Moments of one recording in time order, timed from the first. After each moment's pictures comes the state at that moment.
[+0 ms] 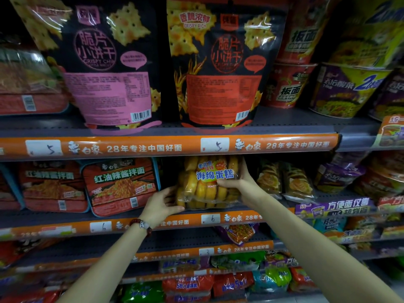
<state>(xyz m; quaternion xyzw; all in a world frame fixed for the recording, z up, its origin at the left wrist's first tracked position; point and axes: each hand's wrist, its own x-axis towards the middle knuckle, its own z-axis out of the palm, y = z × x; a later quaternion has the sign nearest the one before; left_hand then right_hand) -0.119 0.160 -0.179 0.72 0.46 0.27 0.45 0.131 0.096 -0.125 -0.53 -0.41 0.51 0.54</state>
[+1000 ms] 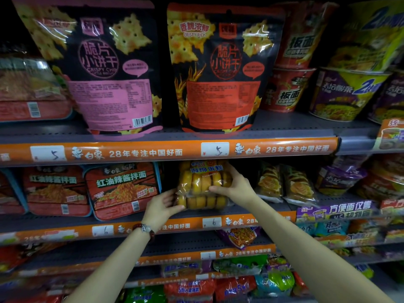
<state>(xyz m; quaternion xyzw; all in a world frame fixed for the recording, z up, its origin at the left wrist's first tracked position) -0.117 0.155 -0.179 0.66 0.51 0.31 0.45 0.117 0.097 -0.117 -0.66 -0.57 0.29 0.39</state>
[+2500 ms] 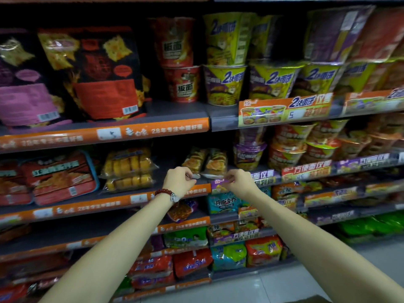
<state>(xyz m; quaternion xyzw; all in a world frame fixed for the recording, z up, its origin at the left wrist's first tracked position) 0.130 0.000 -0.099 0.80 0.50 0.24 0.22 0.324 -0.081 -0.113 -0.76 -0.54 0.20 0.29</state>
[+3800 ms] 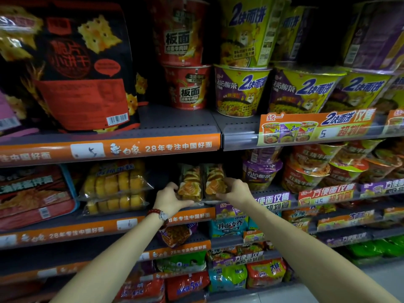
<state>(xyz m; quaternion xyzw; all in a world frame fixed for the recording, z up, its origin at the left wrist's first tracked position) 0.133 0.092 -0.160 0.75 0.56 0.18 0.29 0.343 0.018 -0.148 -0.76 -0.53 0.23 0.30</state>
